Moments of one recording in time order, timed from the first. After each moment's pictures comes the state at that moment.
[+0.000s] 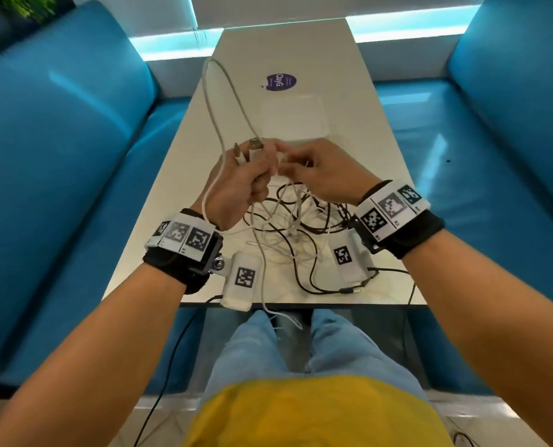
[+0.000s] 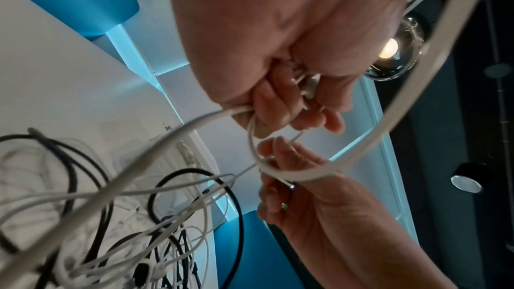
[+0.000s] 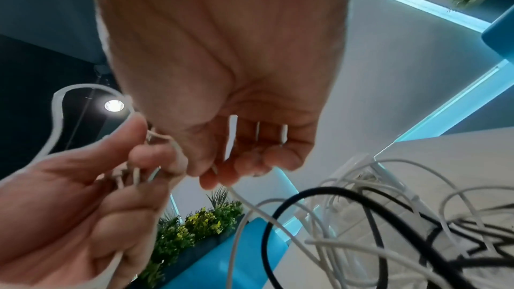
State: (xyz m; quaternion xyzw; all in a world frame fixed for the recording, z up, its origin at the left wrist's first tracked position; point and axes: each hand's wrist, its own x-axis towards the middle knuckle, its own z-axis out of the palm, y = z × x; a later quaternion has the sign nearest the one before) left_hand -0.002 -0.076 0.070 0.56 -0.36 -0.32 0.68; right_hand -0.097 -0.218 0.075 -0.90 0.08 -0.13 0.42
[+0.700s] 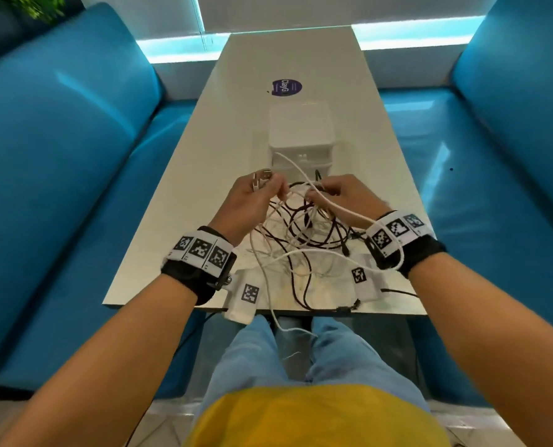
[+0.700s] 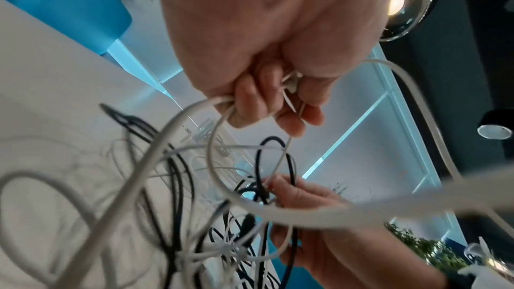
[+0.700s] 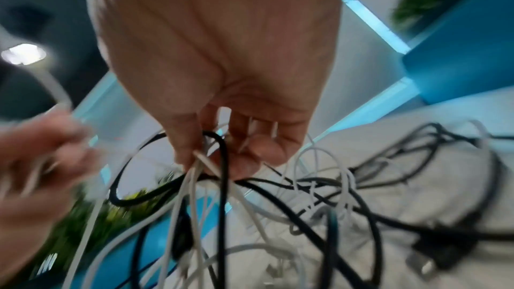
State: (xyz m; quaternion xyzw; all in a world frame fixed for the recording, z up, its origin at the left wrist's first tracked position) left_hand -0.007 -0.077 0.047 0.71 -0.34 -0.23 0.58; right_hand -0.106 -0.253 0.013 -0.88 0.18 -0.11 0.42
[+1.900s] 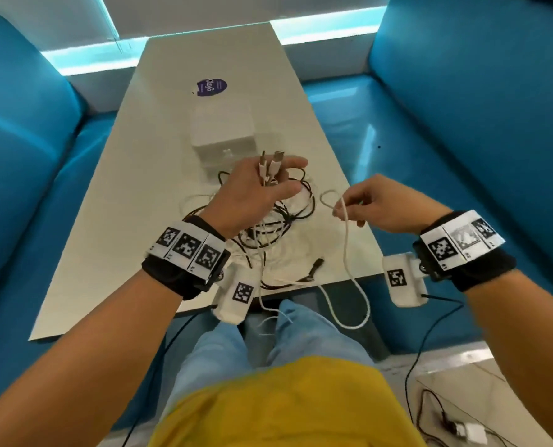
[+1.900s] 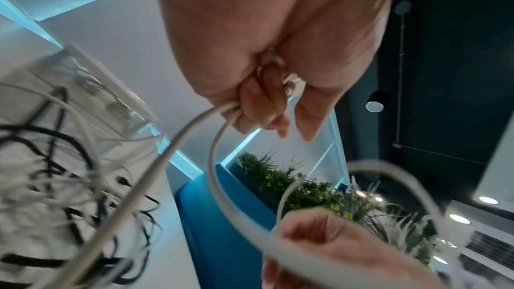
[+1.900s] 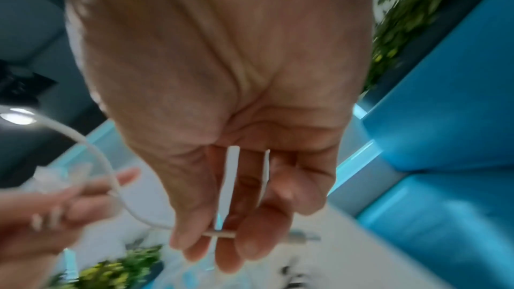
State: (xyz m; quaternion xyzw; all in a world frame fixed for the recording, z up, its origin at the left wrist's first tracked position) left_hand -0.097 -0.134 0.079 0.68 -0.49 -0.27 0.47; right_hand -0.274 -0.286 0.052 -0.88 0.28 -0.03 0.39
